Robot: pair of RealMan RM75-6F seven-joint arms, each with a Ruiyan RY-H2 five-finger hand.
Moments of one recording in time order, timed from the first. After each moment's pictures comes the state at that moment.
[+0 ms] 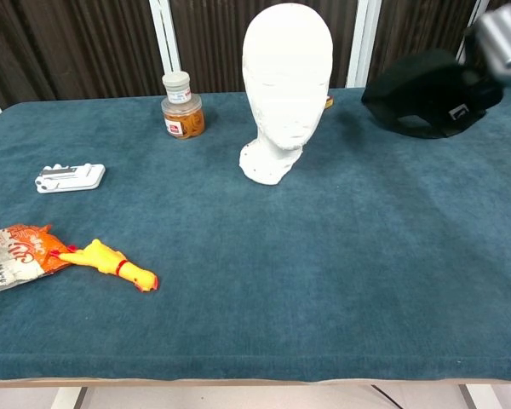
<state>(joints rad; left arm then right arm) -0.14 -1.19 0.05 -1.38 1.74 1.61 -0.14 0.80 -2.00 0.36 -0.26 -1.25 1.30 -0.28</state>
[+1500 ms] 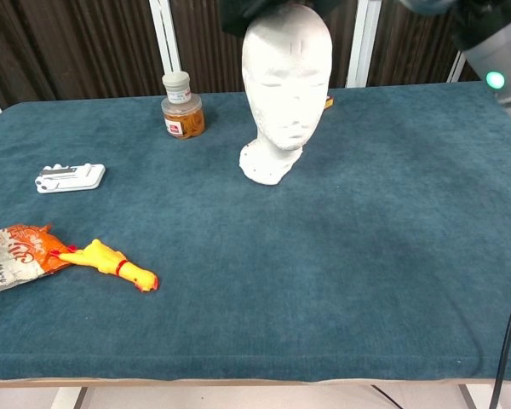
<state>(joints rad) -0.14 -1.18 0.06 -1.38 1.76 1.63 -0.16 0.89 -1.75 0.15 -0.84 -1.72 1.78 -0.76</state>
